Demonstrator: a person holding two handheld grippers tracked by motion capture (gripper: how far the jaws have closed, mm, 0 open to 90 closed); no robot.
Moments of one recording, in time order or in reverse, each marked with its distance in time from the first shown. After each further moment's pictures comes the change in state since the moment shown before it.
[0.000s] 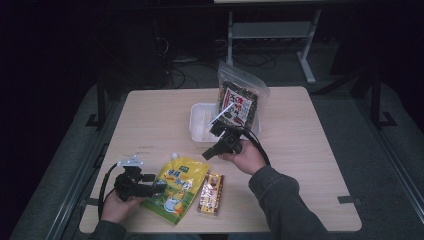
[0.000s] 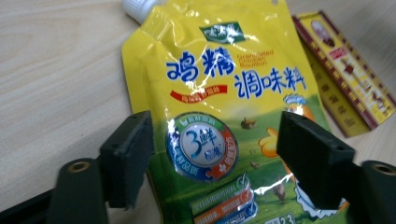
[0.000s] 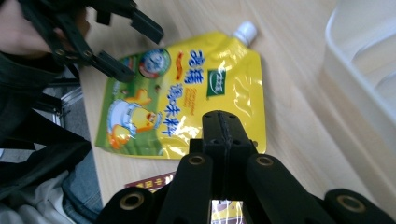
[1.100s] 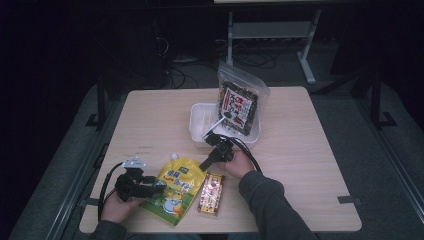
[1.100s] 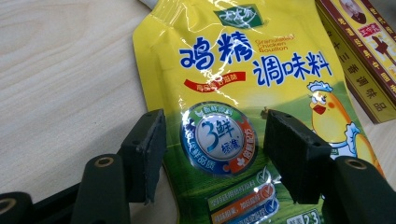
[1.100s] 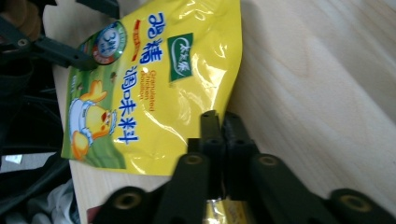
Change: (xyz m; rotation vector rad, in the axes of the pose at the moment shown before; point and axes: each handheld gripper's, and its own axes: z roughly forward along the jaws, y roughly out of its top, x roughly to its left) left arm 0.000 -0.001 0.003 0.044 0.045 0.021; right arm -0.042 -0.014 0.069 0.107 0.111 0.176
